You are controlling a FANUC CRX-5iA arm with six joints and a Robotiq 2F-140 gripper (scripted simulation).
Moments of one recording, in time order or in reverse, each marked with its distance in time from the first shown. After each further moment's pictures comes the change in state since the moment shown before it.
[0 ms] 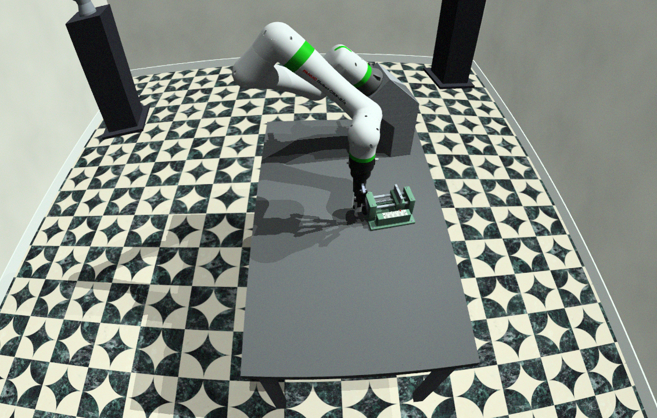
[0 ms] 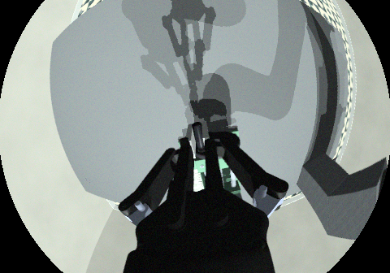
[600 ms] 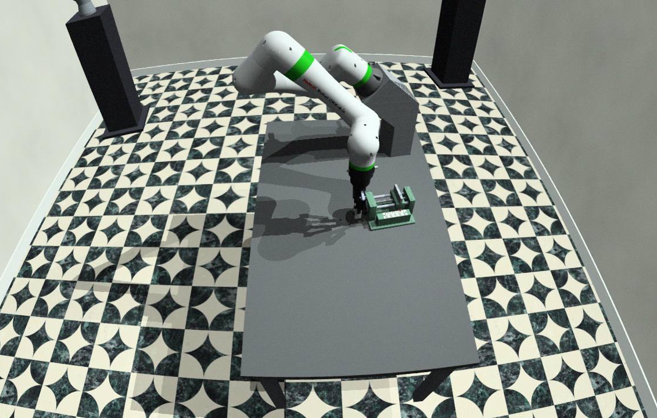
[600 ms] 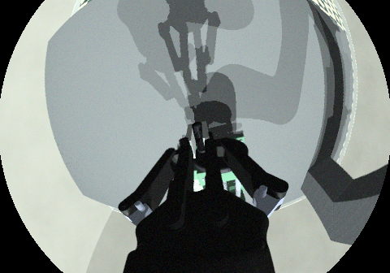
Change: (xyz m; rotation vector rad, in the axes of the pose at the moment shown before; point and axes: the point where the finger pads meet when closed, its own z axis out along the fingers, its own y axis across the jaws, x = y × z) arm 0.000 -0.003 0.036 0.000 0.000 0.000
